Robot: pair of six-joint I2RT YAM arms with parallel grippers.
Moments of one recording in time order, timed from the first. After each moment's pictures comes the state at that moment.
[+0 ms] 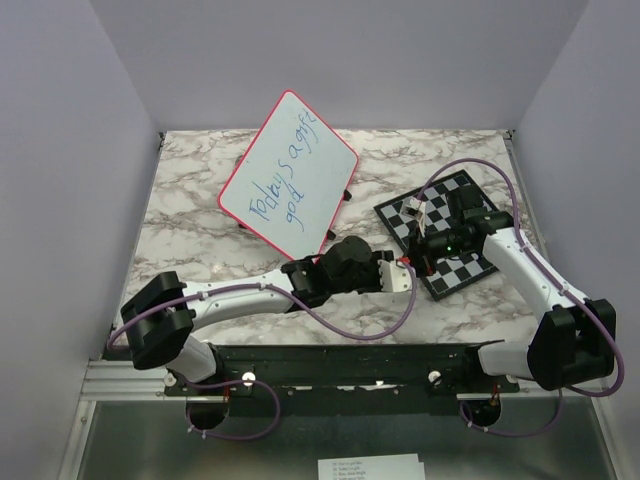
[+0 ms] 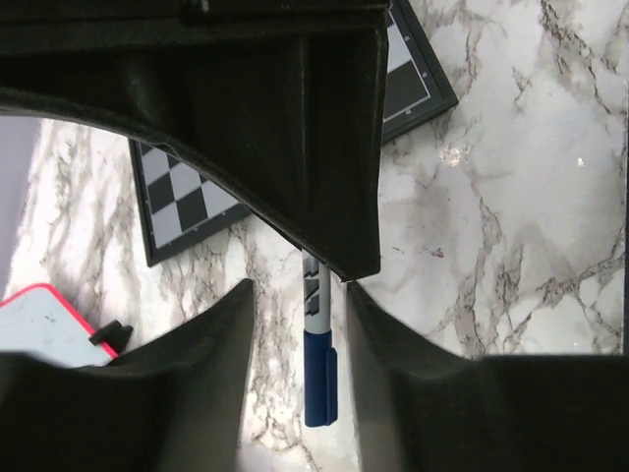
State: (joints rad) left arm -1.13 1.48 0.97 0.10 0.06 0.54; right arm 0.21 1.31 0.96 -0.86 -1.03 -0.56
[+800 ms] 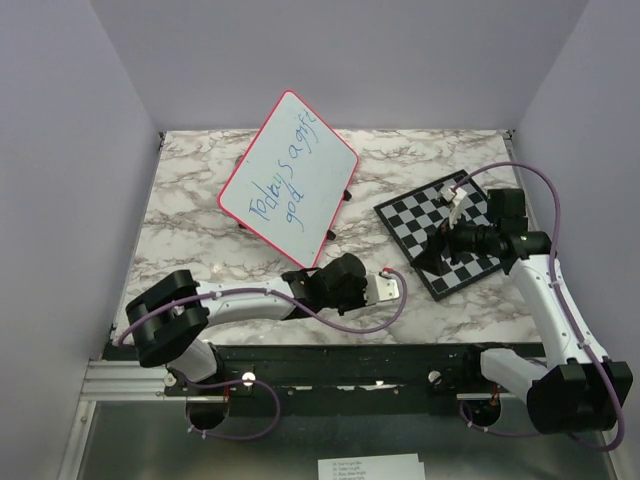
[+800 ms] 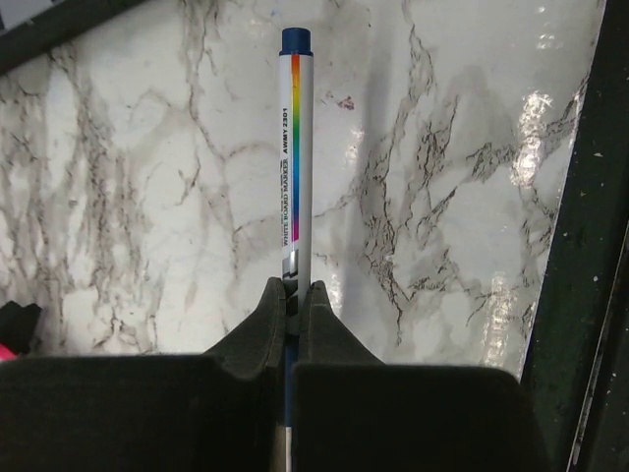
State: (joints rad) left arm -1.13 1.49 0.83 -0.01 0.06 0.37; right arm 0.05 1.09 0.92 -0.75 -0.83 -0.46
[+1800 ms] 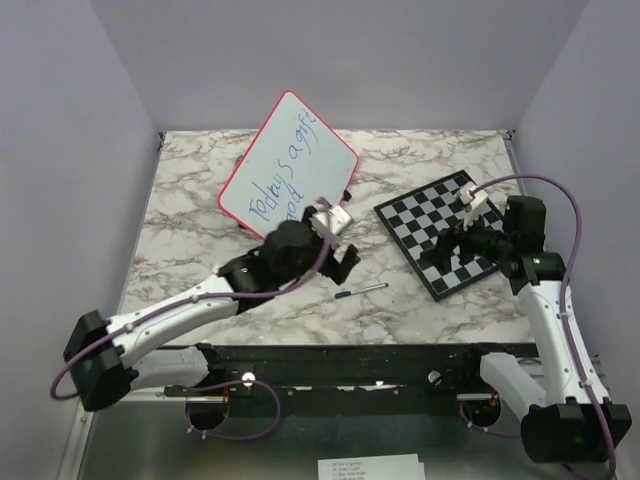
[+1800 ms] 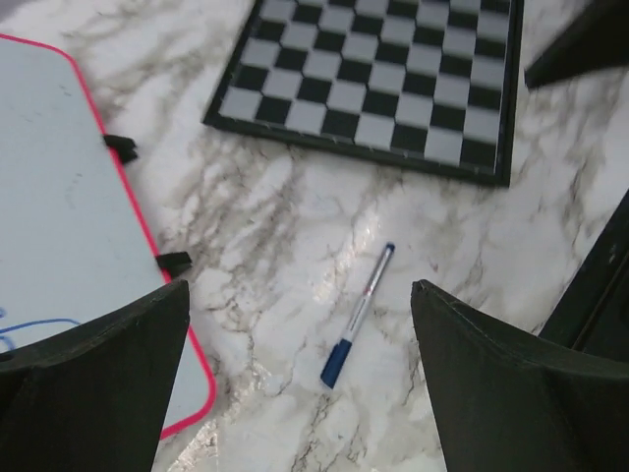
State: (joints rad) left arm -1.04 1.24 0.86 -0.04 -0.12 0.01; right arm -0.01 0.94 0.87 -0.64 -0.74 -0.39
